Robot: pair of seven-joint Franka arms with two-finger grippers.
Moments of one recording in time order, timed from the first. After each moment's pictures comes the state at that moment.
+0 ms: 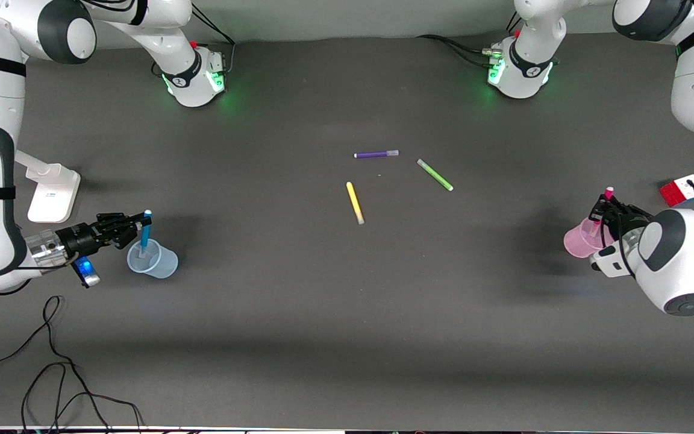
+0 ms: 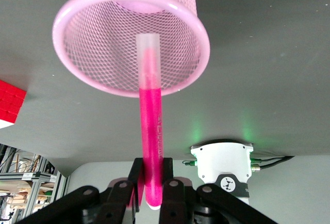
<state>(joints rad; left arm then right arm) 0.32 0.77 -0.34 -1.36 0.37 1.17 0.08 -0.13 0.72 -0.20 -1.44 0.64 1.23 0.12</state>
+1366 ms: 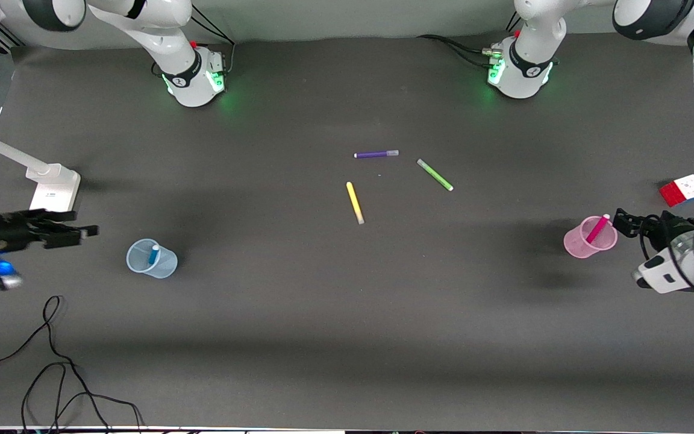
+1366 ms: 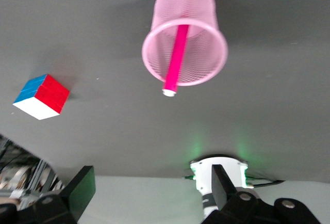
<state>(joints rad) 0.32 0.73 -0.34 -1.12 0.34 1.11 0.08 -0.14 0.50 -0.20 -1.31 0.39 1.29 0.11</state>
